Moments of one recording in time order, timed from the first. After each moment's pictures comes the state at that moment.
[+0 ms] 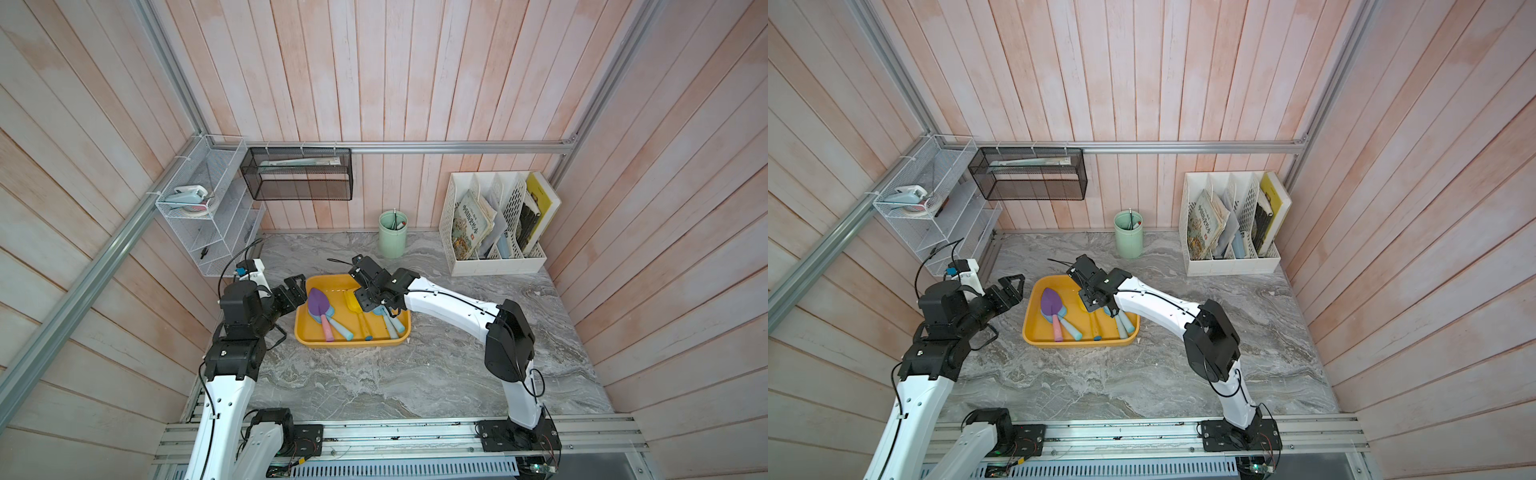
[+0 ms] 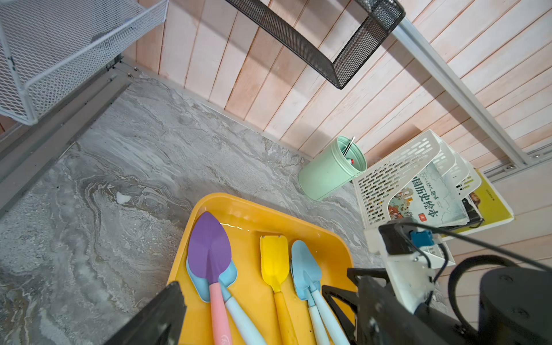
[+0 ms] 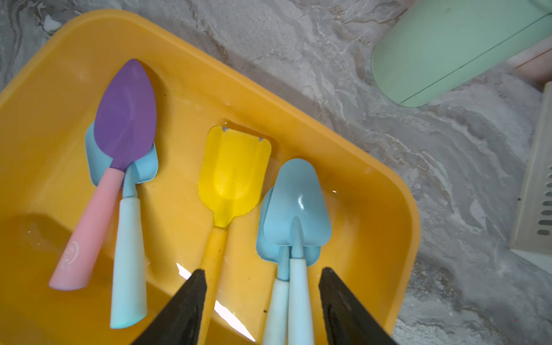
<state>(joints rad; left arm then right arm) 0.03 0.79 0.87 -0.48 0.20 -0.49 0.98 2.05 1.80 -0.74 0.29 0.30</state>
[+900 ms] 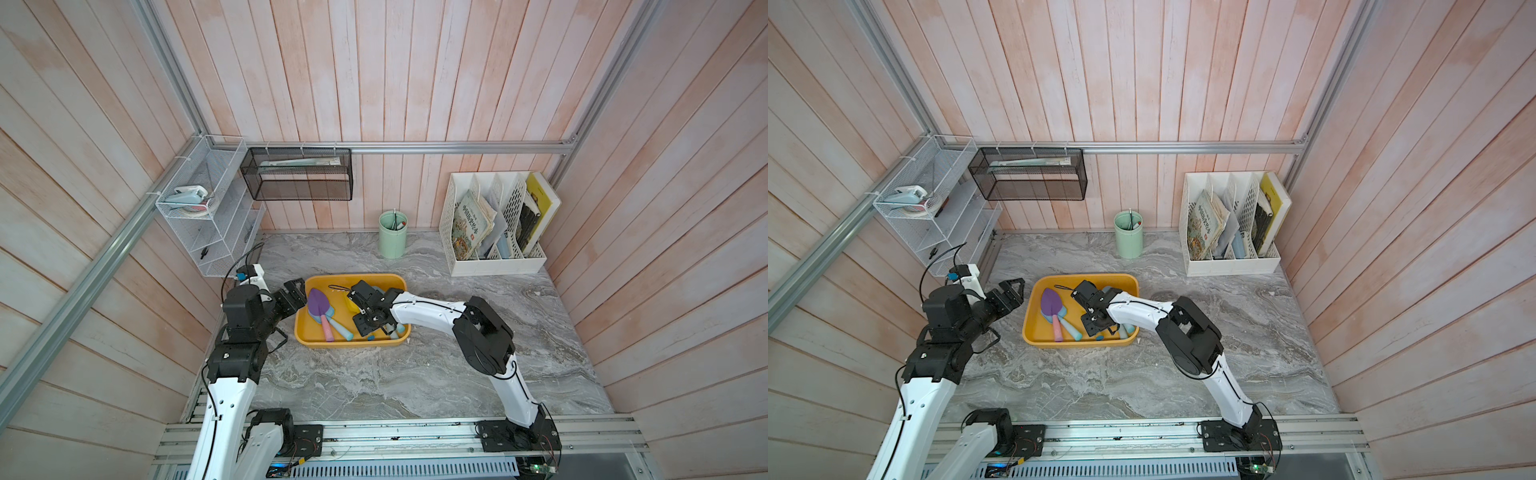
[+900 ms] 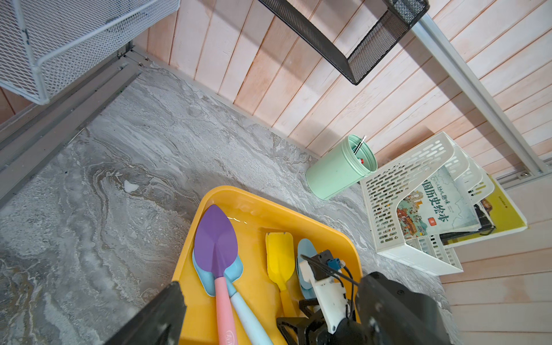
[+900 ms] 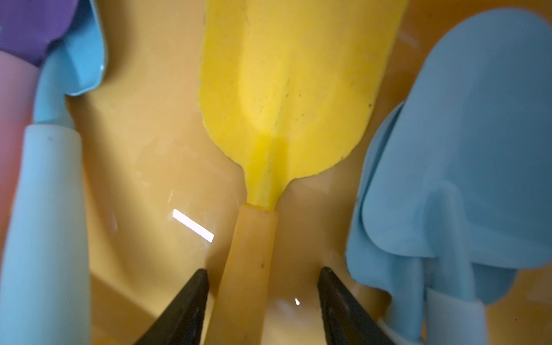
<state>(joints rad) 0.03 0.77 0.82 -0.47 0.17 -0.51 0.98 2.21 1.67 -0.61 0.10 0.37</state>
